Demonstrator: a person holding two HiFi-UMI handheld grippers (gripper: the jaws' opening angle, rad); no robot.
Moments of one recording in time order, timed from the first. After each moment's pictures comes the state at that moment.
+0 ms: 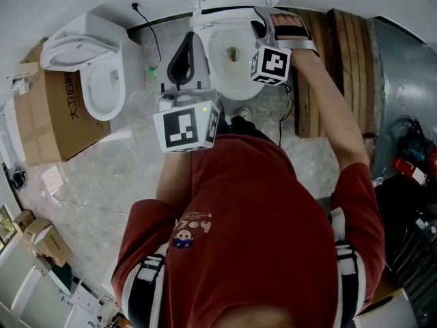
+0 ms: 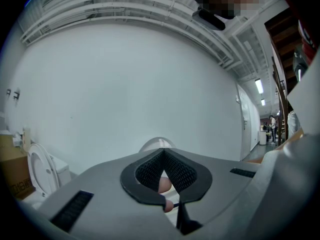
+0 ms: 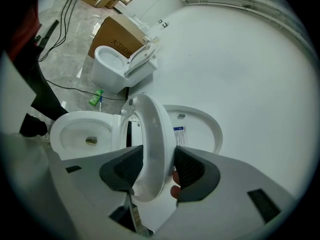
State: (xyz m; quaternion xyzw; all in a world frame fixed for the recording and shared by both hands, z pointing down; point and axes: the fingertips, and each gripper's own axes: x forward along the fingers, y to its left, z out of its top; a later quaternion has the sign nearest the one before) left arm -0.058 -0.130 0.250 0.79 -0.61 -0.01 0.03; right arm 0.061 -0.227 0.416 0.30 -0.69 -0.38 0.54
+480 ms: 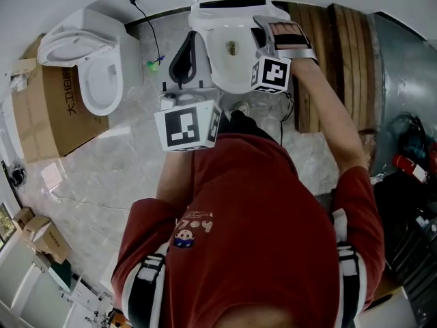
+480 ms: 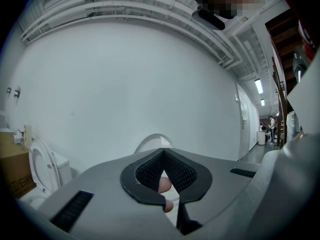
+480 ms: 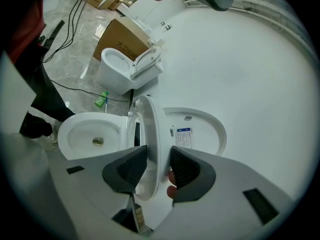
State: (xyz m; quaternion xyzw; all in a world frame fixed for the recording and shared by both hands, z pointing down) left arm -0.047 -0.110 0.262 0.79 -0.61 -0.01 0.03; right arm 0.067 -0.181 0.437 0.29 -0.69 -0.38 0.54
